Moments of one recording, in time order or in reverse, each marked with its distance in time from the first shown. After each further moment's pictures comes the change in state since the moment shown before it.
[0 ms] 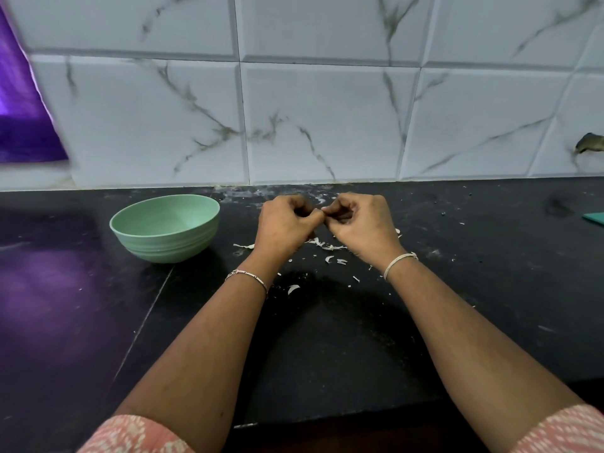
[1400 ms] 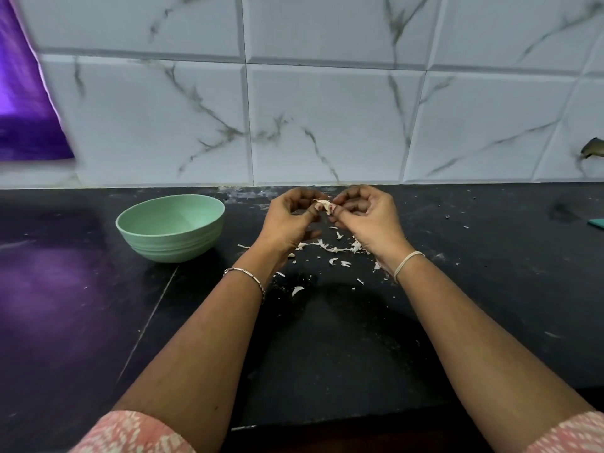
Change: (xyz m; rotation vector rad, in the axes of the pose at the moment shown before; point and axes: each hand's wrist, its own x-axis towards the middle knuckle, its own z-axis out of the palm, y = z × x) left_hand 0.003 -0.004 -0.002 -0.572 -0.155 -0.084; right_hand 0.004 -0.010 -0.003 0.514 0.004 0.360
